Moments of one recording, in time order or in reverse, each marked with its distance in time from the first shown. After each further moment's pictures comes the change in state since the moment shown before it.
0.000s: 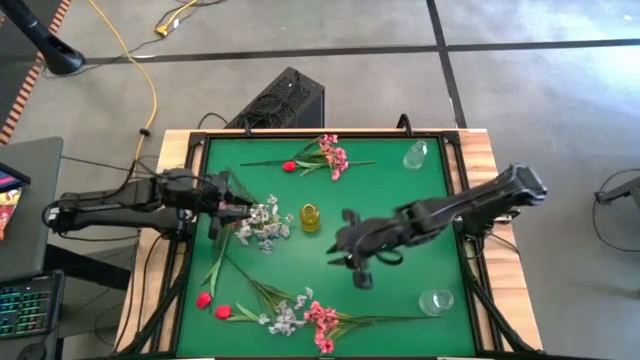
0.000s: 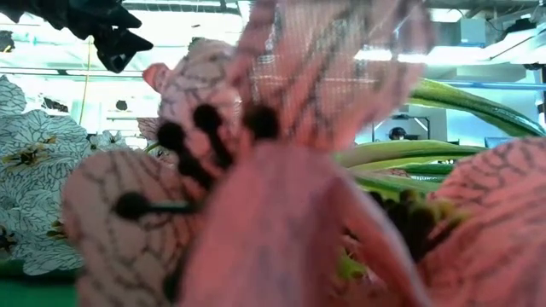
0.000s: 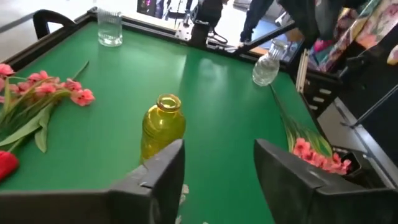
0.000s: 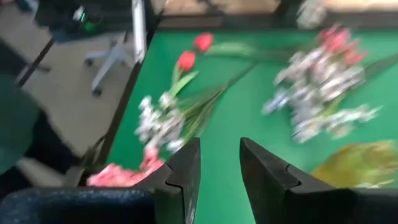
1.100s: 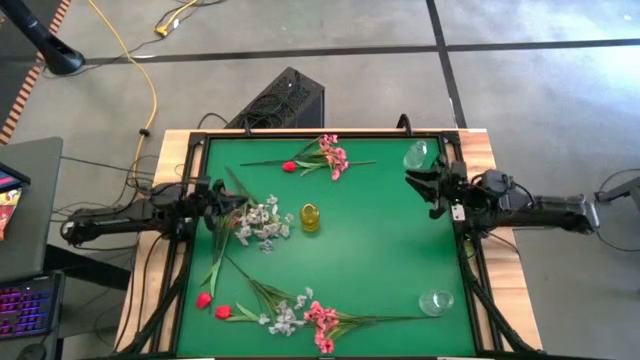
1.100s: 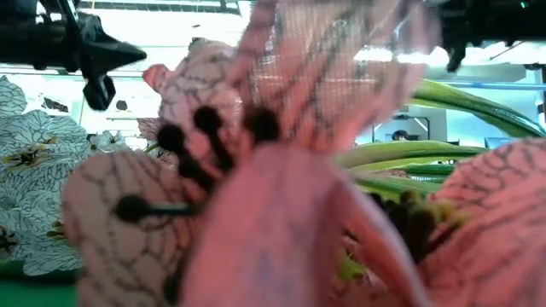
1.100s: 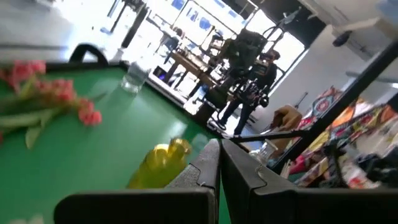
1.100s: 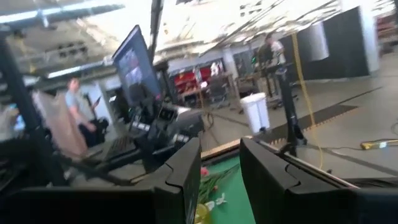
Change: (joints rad) left arm 0.000 -0.386 -0.381 0.364 -0.186 -0.392; right arm -0.429 -1.224 -1.122 0.721 0.093 0.008
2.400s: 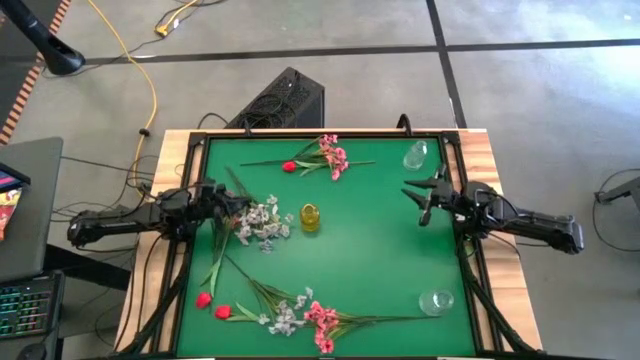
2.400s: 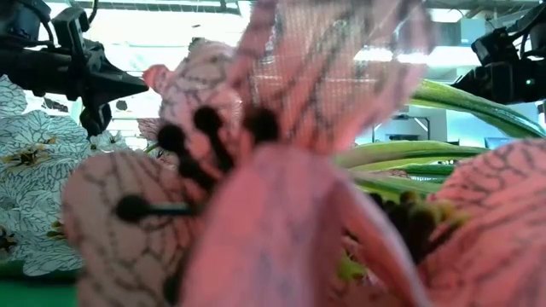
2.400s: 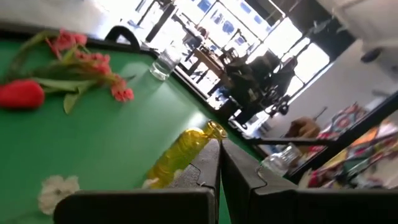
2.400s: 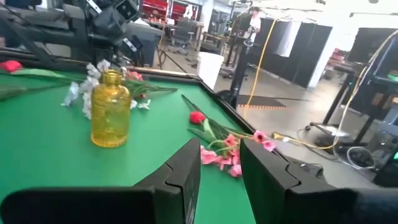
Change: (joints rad) left arm 0.000 -0.065 -0.143 0.025 -0.084 -0.122; right arm -0.156 -0.334 -0.273 -0.311 -0.021 -0.457
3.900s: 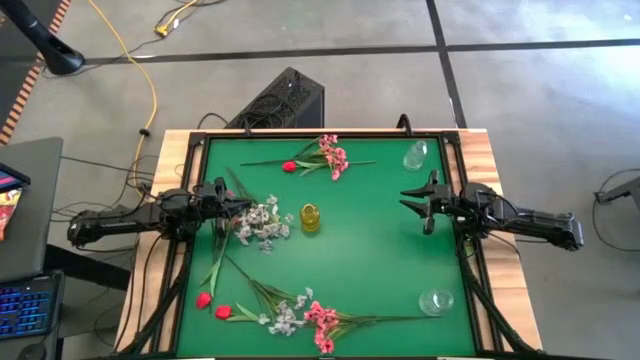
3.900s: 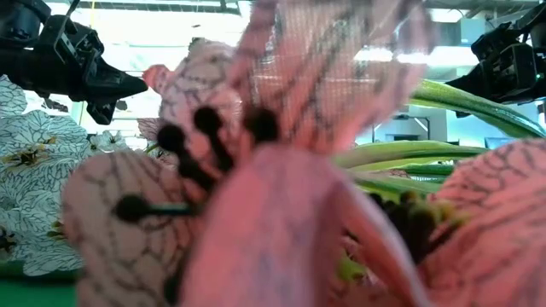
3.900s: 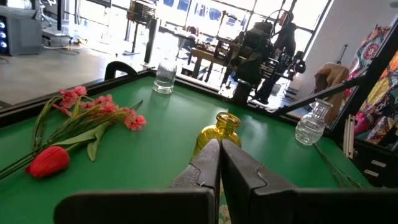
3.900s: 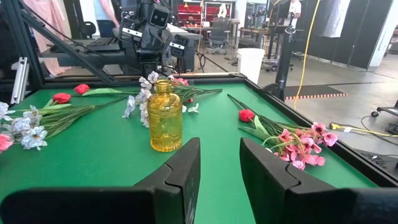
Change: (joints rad) left arm 0.000 0.000 0.000 -0.005 0.031 0.445; right arm 0.043 0.000 0.002 -0.020 -0.132 0.188
